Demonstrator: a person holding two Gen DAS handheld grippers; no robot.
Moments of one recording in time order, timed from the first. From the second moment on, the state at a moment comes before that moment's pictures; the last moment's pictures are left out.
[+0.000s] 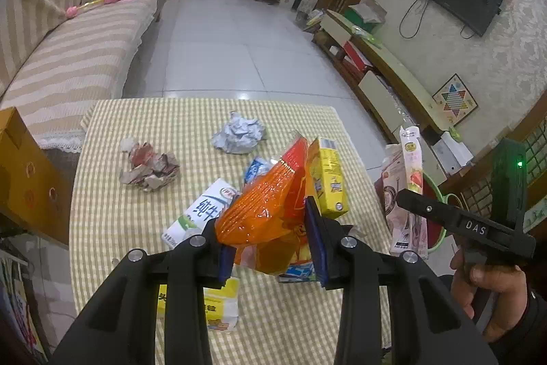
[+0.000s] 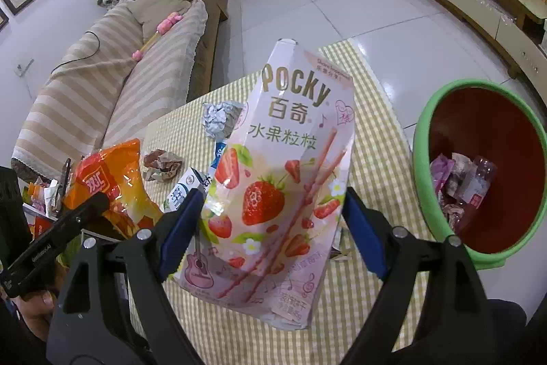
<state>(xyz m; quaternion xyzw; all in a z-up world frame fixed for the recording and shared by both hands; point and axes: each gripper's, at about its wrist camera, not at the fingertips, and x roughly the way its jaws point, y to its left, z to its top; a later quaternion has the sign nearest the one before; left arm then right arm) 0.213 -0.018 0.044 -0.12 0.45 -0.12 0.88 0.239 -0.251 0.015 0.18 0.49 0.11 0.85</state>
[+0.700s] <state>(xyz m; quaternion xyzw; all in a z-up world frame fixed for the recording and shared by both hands) 0.237 -0.121 0.067 -0.08 0.44 -0.19 0.87 0.221 -0.355 0.031 0.22 0.45 0.05 0.86</state>
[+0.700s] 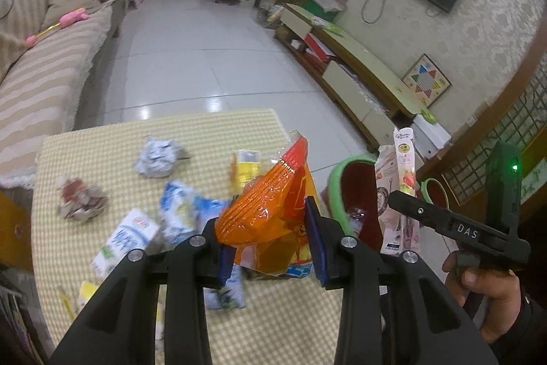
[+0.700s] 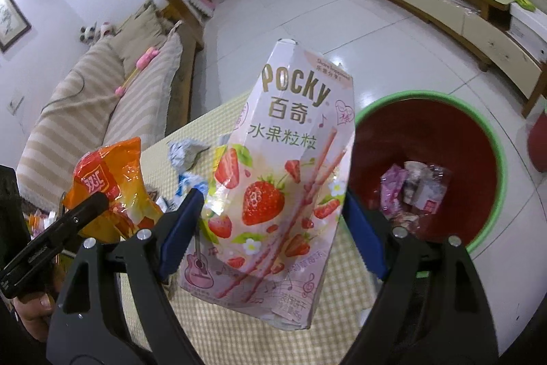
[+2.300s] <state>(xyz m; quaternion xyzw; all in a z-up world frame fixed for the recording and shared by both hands) 0.288 -0.313 0.040 -0.02 0.47 -0.26 0.84 0.214 -0.480 -0.017 0.25 0.46 -0.05 0.85</state>
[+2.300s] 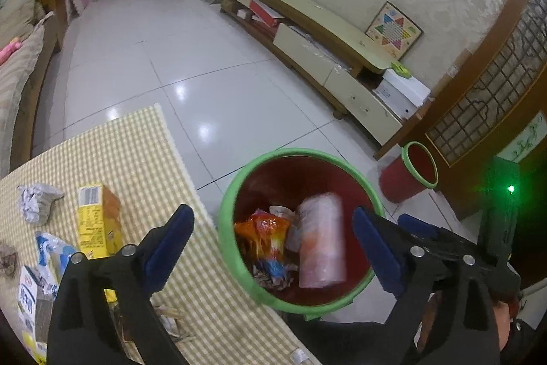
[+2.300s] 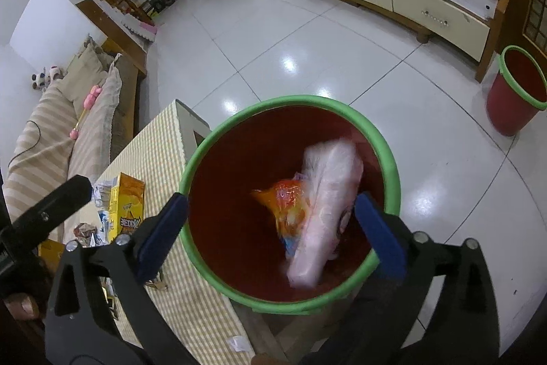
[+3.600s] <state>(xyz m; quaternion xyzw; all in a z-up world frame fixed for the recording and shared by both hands) 0.180 -0.034 0.083 -0.12 0.42 -0.11 0.89 0.200 -0.248 0.047 0.11 0.45 0.09 0.88</state>
